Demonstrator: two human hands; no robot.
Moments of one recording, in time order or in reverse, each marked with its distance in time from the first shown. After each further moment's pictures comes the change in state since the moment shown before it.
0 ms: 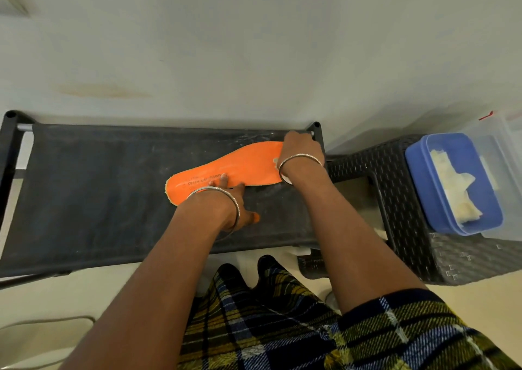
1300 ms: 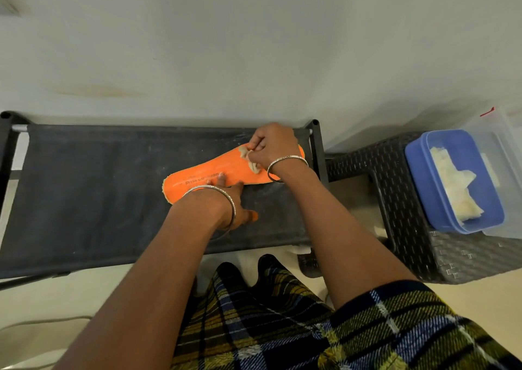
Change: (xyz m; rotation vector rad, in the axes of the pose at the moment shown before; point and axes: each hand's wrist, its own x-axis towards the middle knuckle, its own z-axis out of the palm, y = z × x) left_hand -0.012 0.004 -0.004 0.013 0.013 0.016; right_hand 0.001 -0.019 0.009 0.471 -0.014 -0.243
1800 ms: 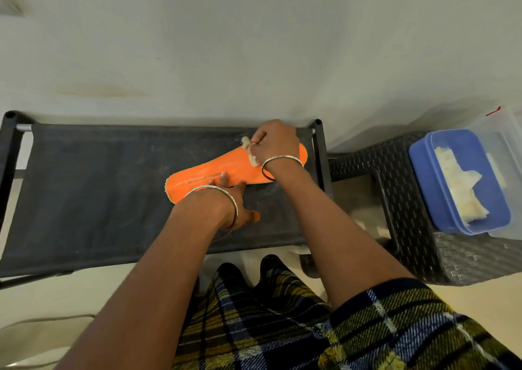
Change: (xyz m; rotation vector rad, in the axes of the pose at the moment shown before) left_hand 0.003 -0.001 0.003 -0.022 -0.001 -0.006; right_hand -0.001 -0.008 0.005 0.027 0.132 0.023
